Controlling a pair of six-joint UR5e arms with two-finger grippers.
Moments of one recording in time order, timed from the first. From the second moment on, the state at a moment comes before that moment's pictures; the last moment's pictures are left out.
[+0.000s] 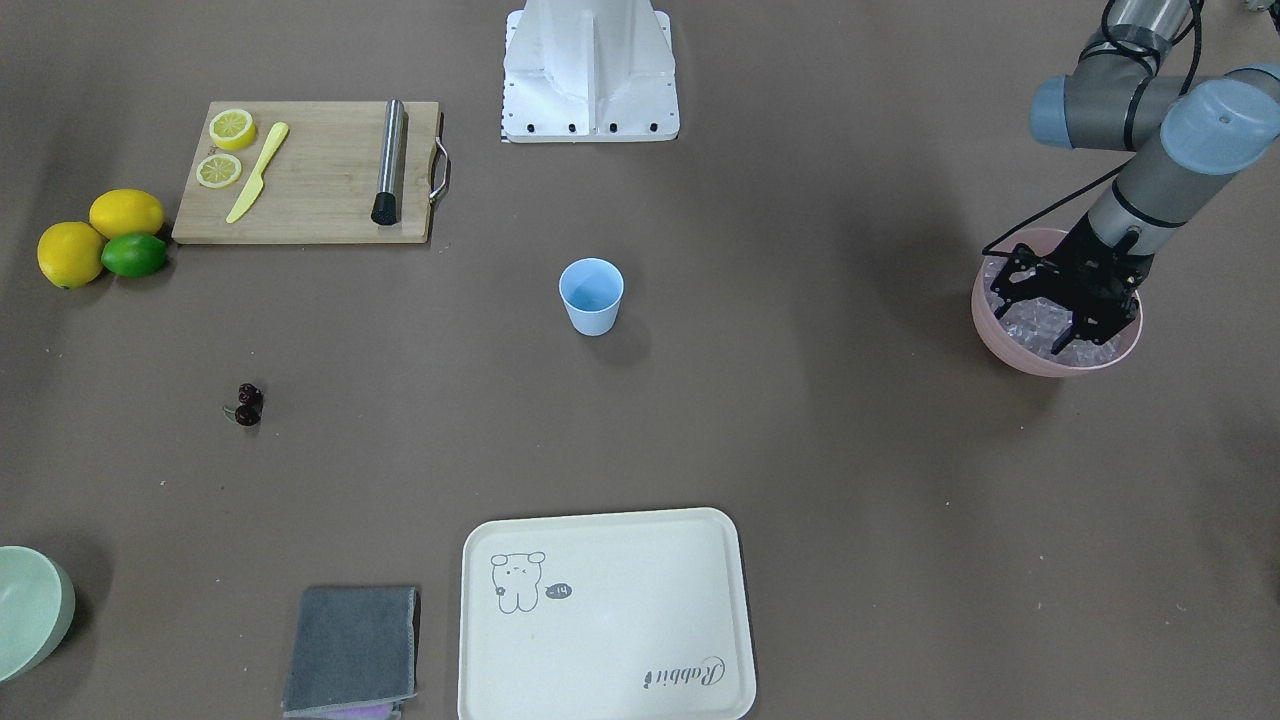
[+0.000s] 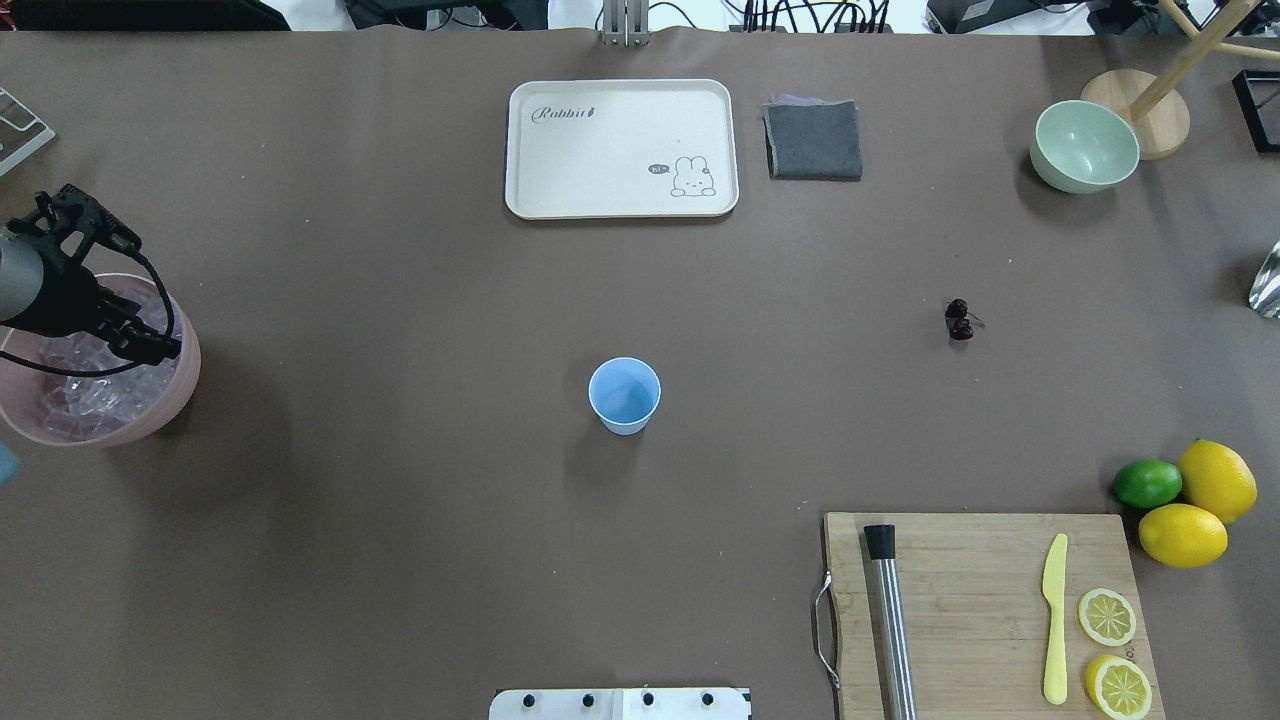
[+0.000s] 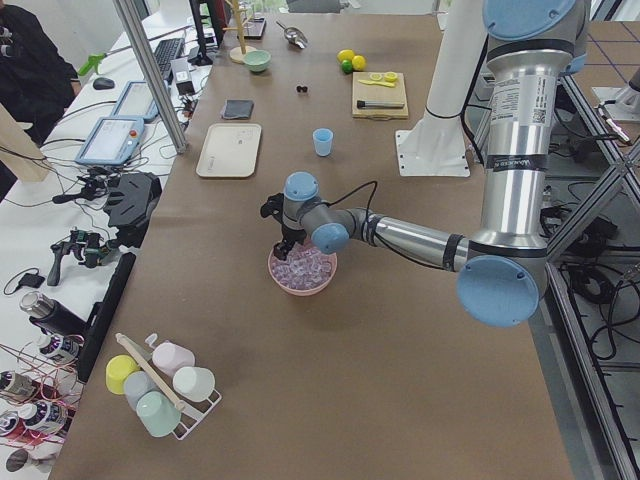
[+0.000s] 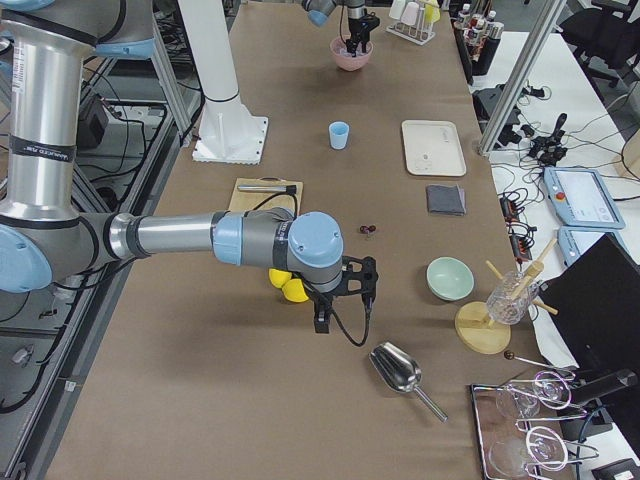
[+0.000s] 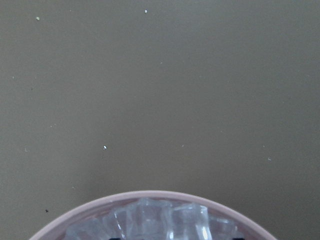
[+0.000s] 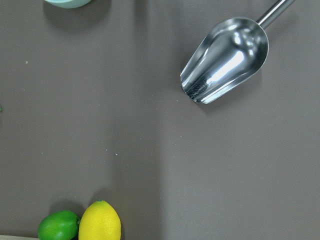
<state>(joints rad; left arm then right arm) -0.94 -1.59 -1.70 -2.16 -2.10 -0.26 1.69 -1.76 1.88 -1.72 2.45 -0.09</state>
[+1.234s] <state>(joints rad) -0.95 -1.54 -1.75 -2.16 -2.13 -0.26 1.69 -1.74 1.88 -1.72 2.45 -0.06</state>
